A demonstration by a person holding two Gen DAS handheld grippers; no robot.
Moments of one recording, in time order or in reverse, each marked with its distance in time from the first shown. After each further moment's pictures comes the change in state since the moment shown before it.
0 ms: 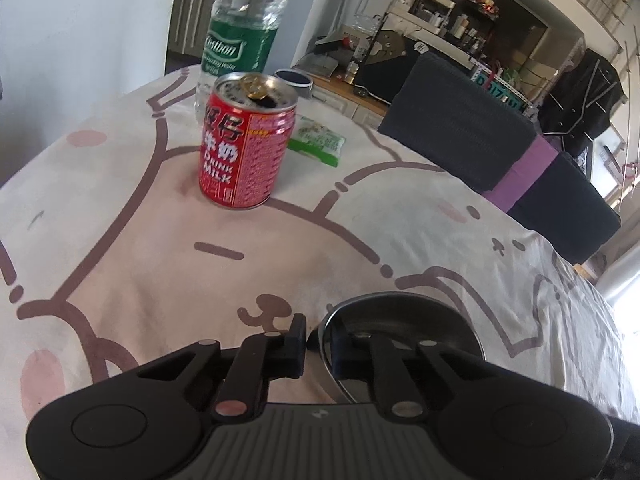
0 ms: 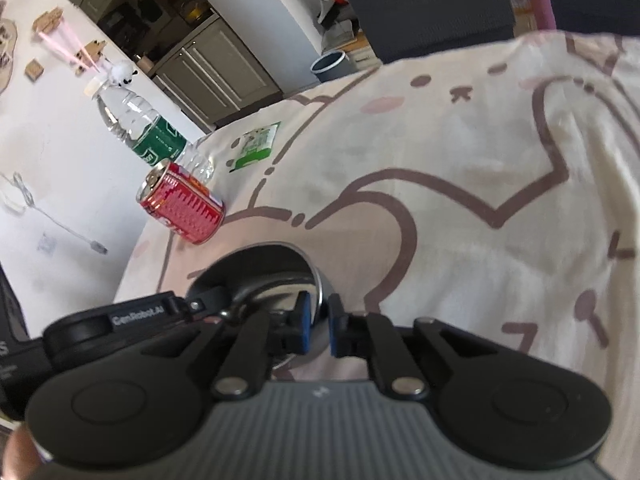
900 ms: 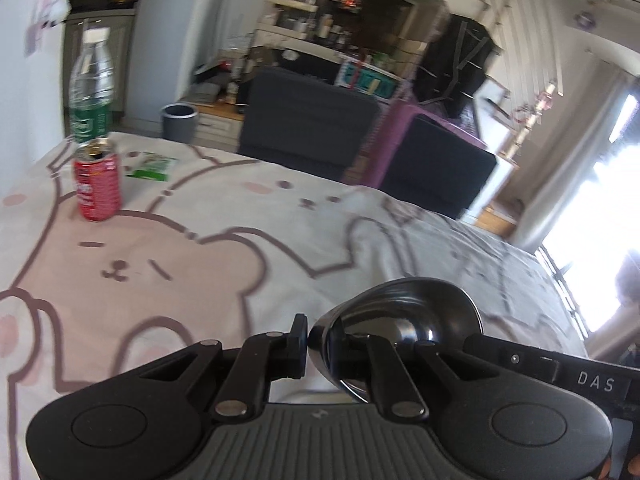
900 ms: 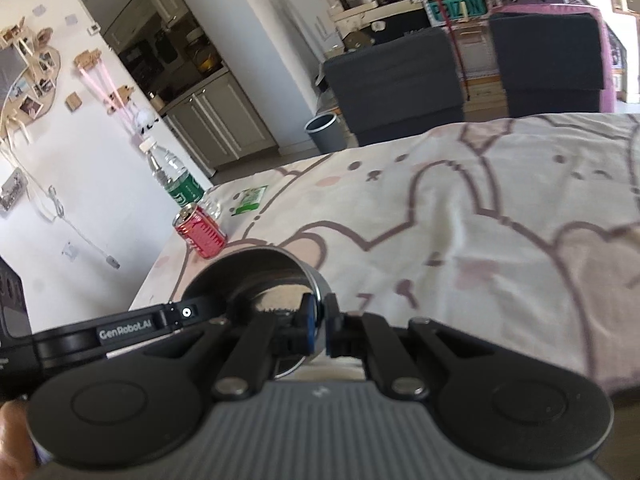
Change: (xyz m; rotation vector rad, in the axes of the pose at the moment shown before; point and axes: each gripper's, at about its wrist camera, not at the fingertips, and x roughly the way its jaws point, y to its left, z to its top) left arm -0.127 -0.127 -0.085 0.250 -0.042 -0.231; right arm -0.198 -0.050 -0.050 -0.050 -0.176 -0.030
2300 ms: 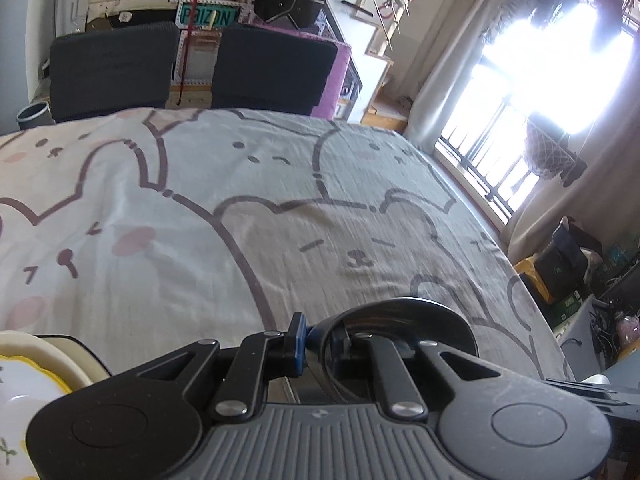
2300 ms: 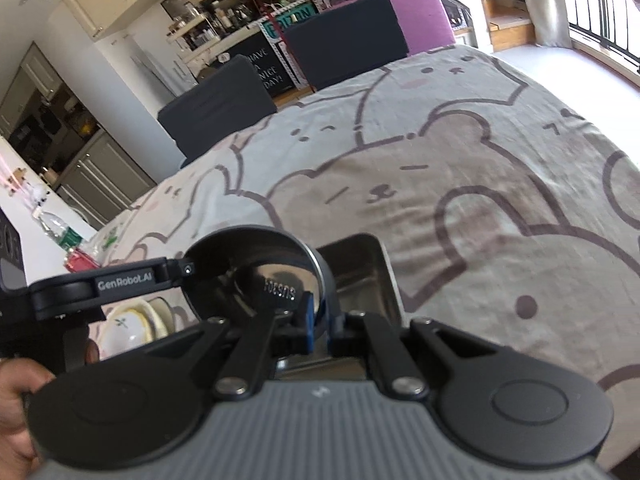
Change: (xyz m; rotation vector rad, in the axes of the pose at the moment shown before) left arm 0.081 -0.223 -0.087 0.276 0.208 -0.246; right arm -0.175 -0.188 -0.107 0.276 -0.066 -0.273
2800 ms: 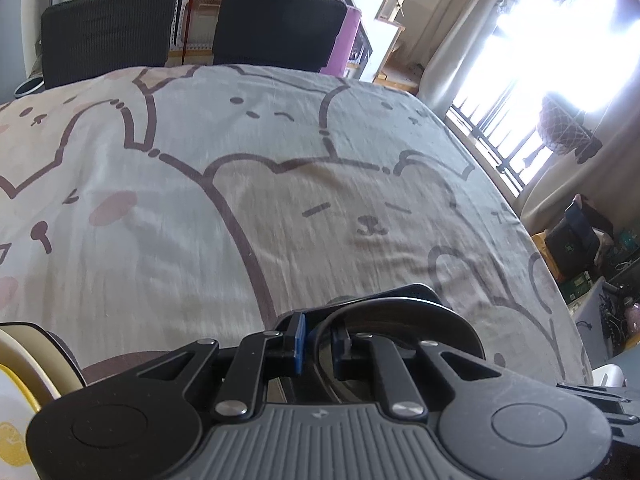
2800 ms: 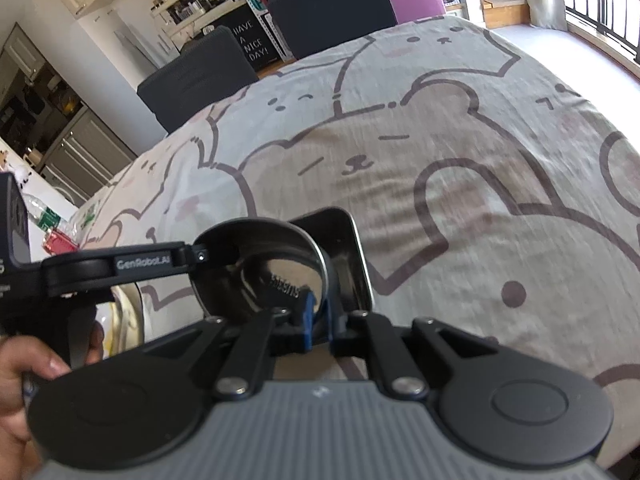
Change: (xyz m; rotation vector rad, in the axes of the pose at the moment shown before) left arm 0.041 0.000 -0.001 -0.016 0.107 0.021; right arm 0.023 -0.015 0.000 -0.006 0.091 -0.041
